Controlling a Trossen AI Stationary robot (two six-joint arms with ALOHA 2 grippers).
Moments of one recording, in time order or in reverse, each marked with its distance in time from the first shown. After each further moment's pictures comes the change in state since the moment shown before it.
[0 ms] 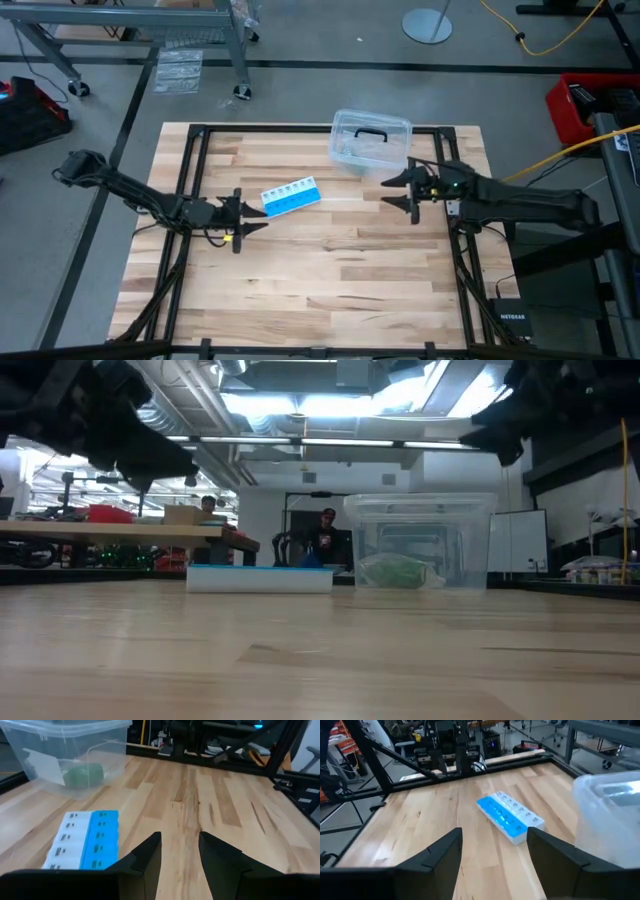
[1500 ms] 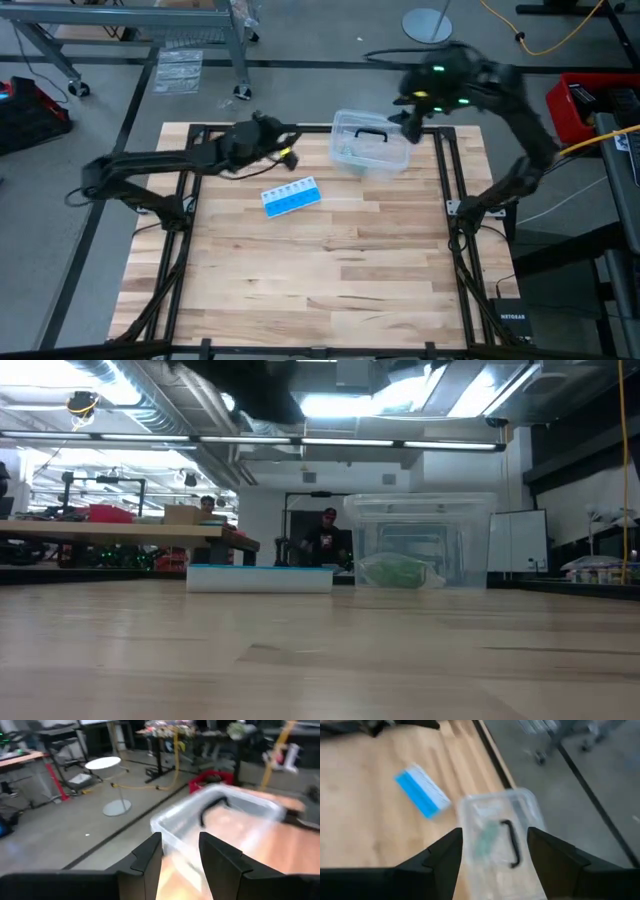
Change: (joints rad) left arm 0.597 0.465 0.844 -0.359 -0.007 0.219; right arm -0.327 0.930 1.793 -1.451 0.100 -0.331
